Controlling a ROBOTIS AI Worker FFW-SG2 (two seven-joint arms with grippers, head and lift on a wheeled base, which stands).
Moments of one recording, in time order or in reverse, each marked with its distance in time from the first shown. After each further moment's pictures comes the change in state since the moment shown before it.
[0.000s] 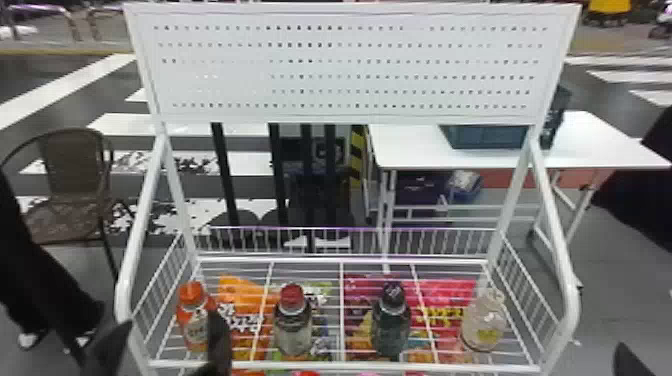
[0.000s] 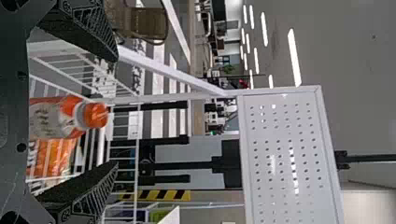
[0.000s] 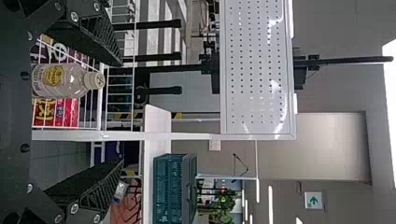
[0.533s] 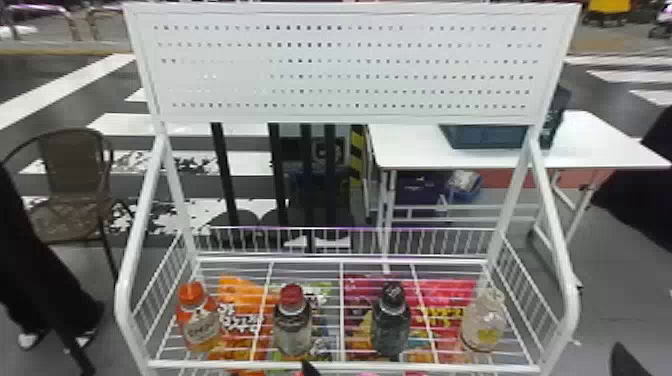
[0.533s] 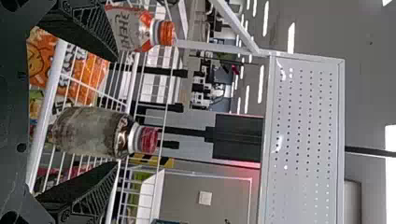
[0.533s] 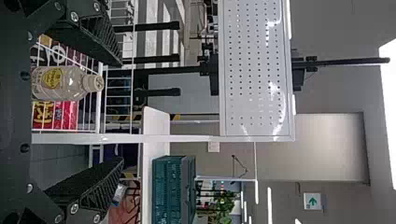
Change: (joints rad) left arm -0.246 -0.074 -0.348 0.670 -0.036 -0.627 0.156; right arm -0.005 0.002 0.012 0.006 0.004 -0.013 0.006
